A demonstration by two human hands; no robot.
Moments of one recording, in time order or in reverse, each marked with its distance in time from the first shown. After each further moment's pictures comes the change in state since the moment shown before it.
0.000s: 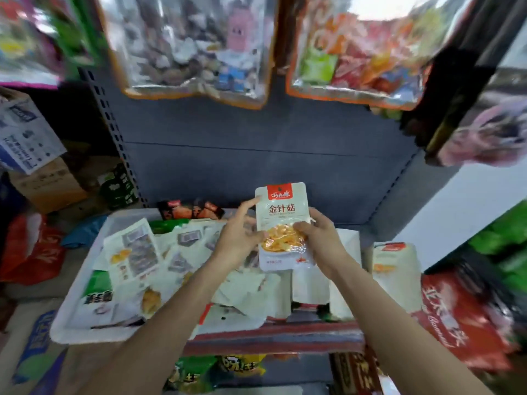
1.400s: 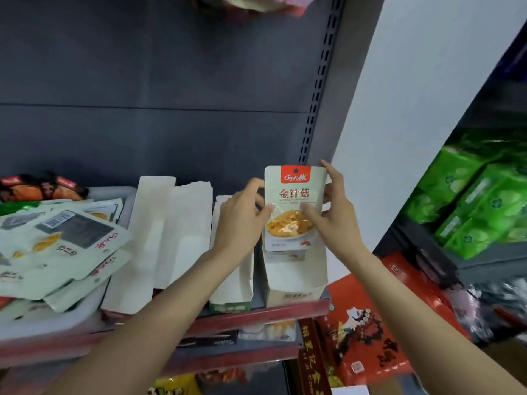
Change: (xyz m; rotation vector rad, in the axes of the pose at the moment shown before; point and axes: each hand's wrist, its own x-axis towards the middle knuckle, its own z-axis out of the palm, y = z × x) left_hand 0.025 0.000 0.274 0.420 0.159 0.419; right_hand 0.027 0.069 -0.277 -0.608 0.215 -0.698
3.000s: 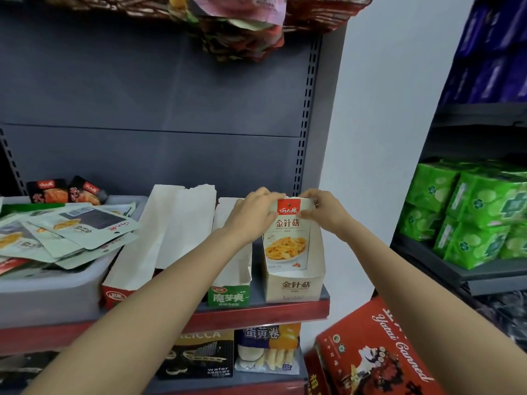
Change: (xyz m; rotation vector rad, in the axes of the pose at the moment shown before) left_hand -0.011 -0.011 0.026 0.388 -0.103 0.267; right_hand 0.005 0.025 0.000 -0.117 -0.205 0.128
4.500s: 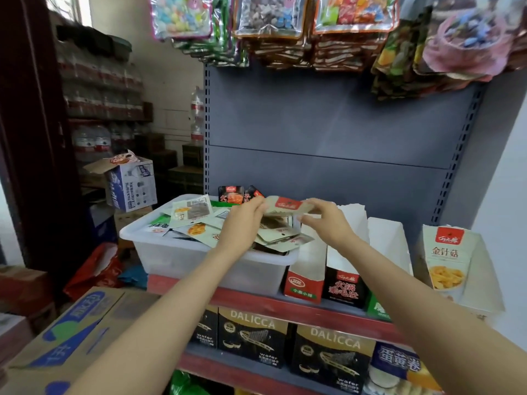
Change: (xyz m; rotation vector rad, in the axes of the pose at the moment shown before) left_hand -0.187 -0.174 -0.173 -0.034 0.463 -0.264; right_hand -0.031 -0.207 0.204 0.151 -0.045 -0.420
